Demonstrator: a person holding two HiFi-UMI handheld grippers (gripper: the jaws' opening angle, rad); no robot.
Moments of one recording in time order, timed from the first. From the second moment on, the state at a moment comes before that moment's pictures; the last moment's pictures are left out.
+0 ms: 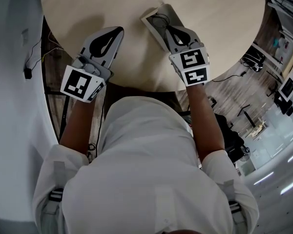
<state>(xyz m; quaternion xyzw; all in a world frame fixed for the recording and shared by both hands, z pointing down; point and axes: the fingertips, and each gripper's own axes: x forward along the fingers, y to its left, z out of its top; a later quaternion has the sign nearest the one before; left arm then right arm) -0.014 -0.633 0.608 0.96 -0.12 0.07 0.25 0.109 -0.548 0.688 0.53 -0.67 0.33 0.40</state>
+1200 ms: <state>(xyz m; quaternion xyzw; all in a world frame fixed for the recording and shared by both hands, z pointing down) -0.019 -0.611 0.598 0.96 -0.11 0.06 0.24 0.094 -0.539 0.682 0.53 -0.67 0.34 0.38</state>
